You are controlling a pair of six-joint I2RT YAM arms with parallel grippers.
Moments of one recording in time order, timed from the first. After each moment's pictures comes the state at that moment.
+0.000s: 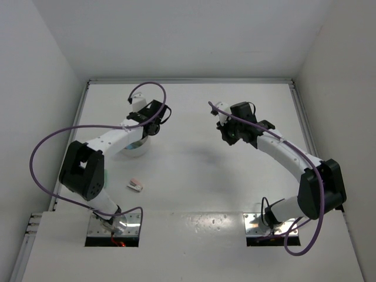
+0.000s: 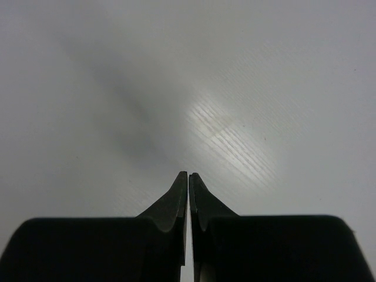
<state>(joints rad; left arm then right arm) -0.47 1.62 1.19 -0.55 -0.78 -0.82 0.43 1.44 0.99 -0.42 -0.14 -0.27</state>
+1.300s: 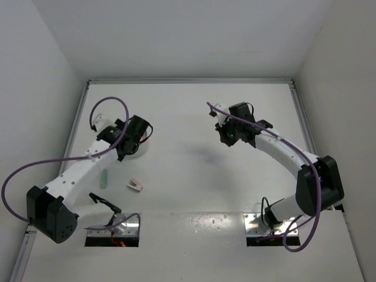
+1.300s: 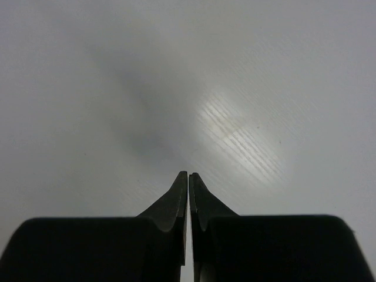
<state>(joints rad) -0.49 1.20 1.08 -1.02 -0.80 -1.43 0.43 1.46 0.99 -0.42 -0.17 -0.27</state>
